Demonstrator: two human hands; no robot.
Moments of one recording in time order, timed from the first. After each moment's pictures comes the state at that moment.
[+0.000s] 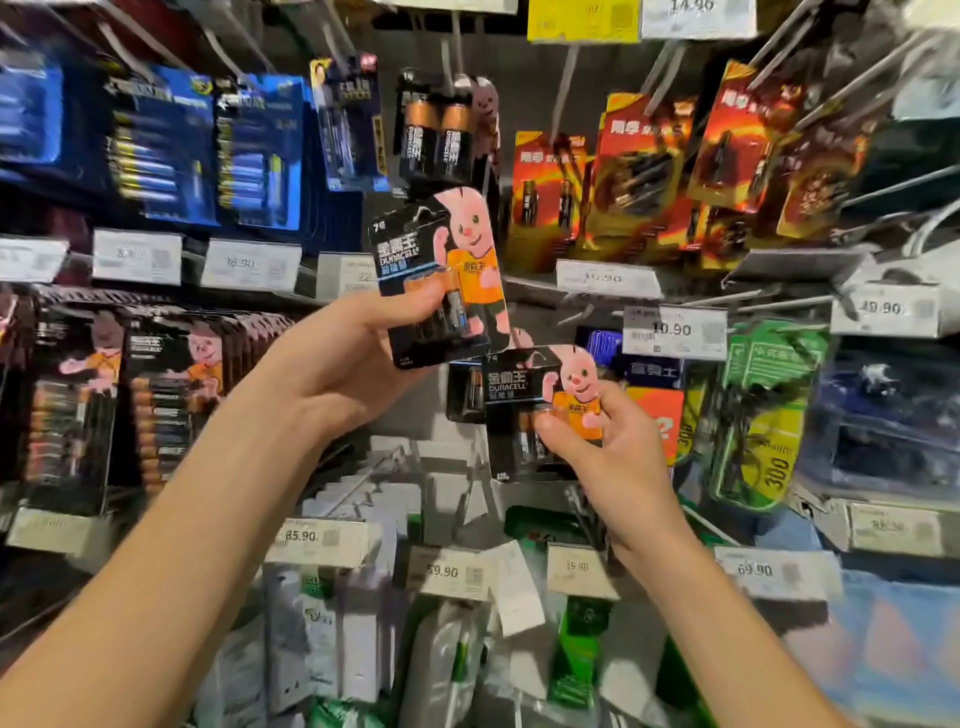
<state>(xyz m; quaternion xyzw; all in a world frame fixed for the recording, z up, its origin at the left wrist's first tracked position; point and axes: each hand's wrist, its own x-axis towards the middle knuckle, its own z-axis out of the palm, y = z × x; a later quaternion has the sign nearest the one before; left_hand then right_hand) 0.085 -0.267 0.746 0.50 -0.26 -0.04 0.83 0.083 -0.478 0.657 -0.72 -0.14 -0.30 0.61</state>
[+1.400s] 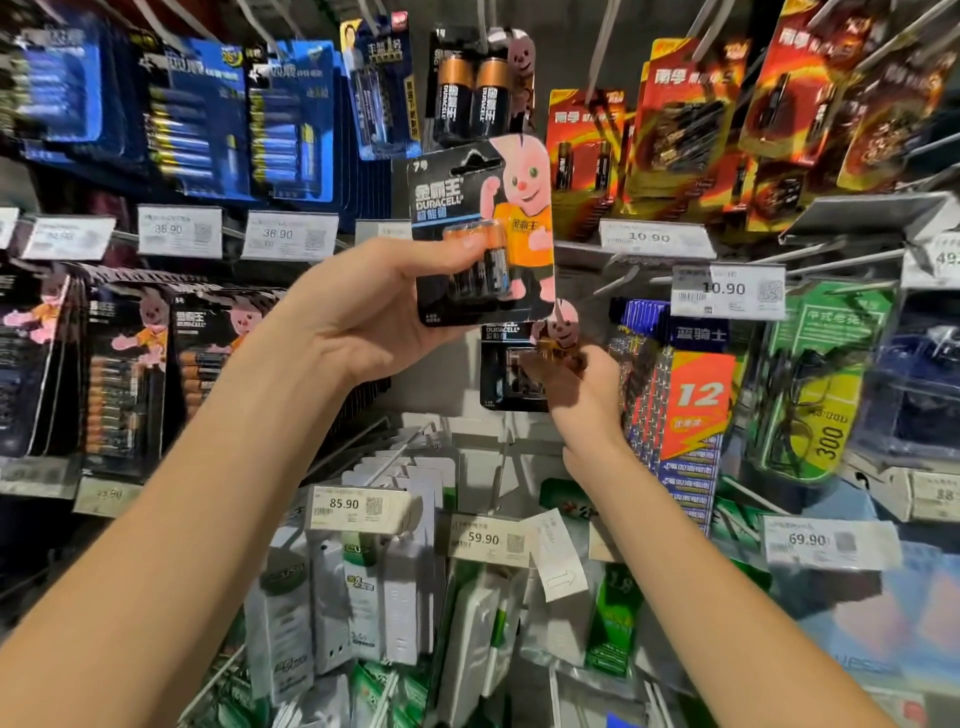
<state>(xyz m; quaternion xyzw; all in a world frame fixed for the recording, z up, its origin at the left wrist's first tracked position) 0.085 -0.249 0.755 0.55 -0.26 -0.09 0.79 0.145 -0.427 0.665 -0.65 -0.04 -0.29 0.70</state>
